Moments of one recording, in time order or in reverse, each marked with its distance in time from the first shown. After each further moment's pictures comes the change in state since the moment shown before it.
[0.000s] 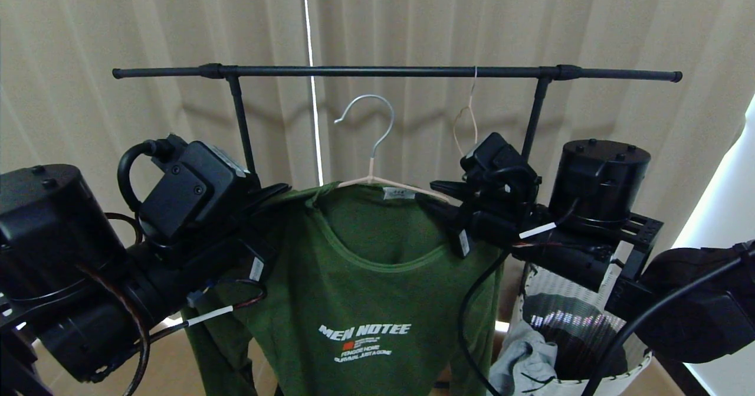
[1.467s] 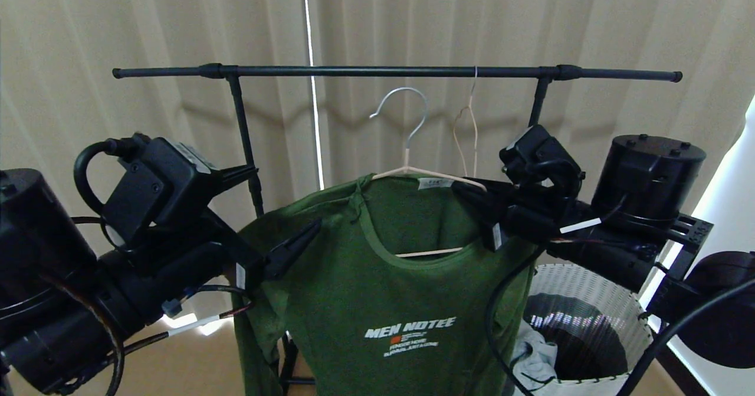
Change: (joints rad) left arm 0.018 -0.053 0.034 0.007 -0.077 -0.090; right arm -0.077 -0.085 0.080 -0.018 -0.008 -0.005
